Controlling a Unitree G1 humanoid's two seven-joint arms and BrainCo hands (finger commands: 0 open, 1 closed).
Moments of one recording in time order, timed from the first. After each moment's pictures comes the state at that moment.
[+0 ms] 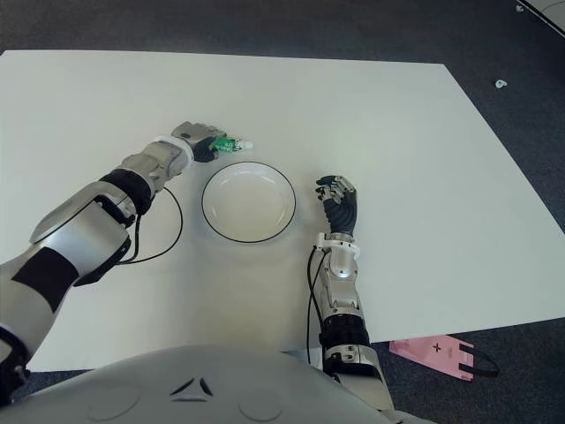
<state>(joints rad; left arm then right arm) -0.96 0.24 -0.77 1.32 0.84 -0.11 0.05 -0.02 -0.01 -0.10 0.39 -0.05 -0.41 -0.19</state>
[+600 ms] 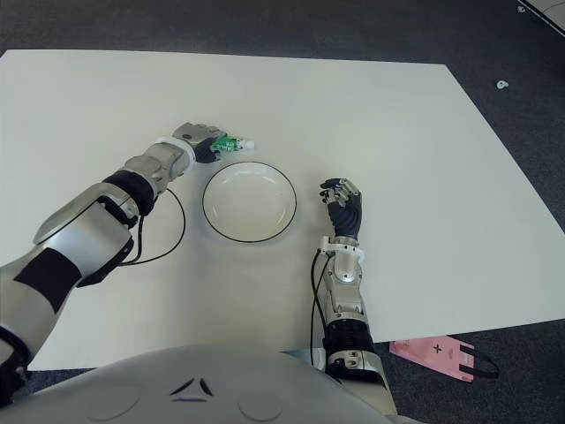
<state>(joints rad) -0.95 0.22 -0.74 1.32 0.84 -0.09 0.05 0.03 -0.02 -0.11 0.35 -0.05 -0.41 -0.19</state>
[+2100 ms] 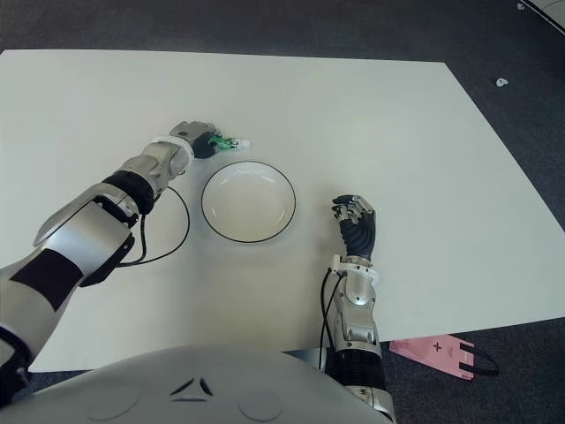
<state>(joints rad) -0.94 0.22 -0.64 1.32 0.80 -0.08 0.05 0.19 -0.02 -0.12 0.13 -0.04 -0.29 -0.17</state>
